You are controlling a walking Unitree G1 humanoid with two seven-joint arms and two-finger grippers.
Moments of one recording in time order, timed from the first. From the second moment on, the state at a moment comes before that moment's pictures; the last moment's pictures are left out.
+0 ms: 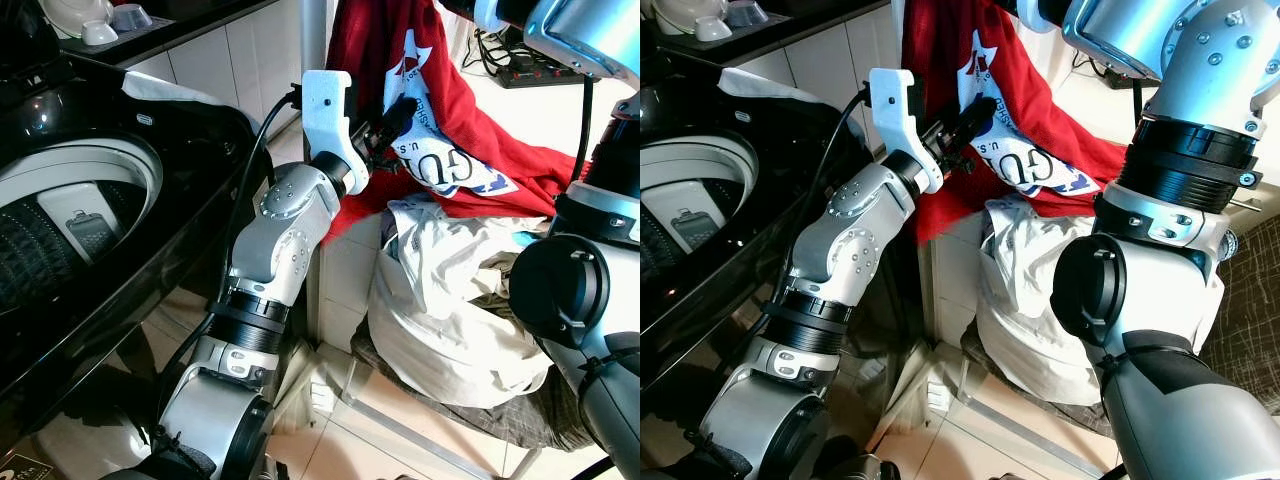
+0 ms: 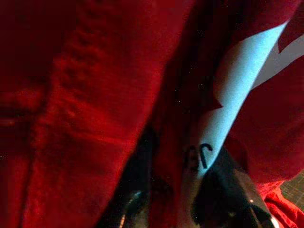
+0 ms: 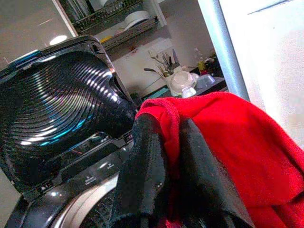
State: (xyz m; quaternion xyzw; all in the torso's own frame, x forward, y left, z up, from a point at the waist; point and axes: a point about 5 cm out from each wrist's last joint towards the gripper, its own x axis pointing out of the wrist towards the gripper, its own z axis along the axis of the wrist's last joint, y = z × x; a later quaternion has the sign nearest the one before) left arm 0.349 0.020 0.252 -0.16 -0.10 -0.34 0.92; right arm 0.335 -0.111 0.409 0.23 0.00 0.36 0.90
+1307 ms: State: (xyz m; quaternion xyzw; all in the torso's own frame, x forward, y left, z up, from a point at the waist) left arm 0.408 0.228 0.376 0.28 -0.18 0.15 0.93; right arm 0.294 -0.110 0.309 -0.04 -0.01 0.36 0.93
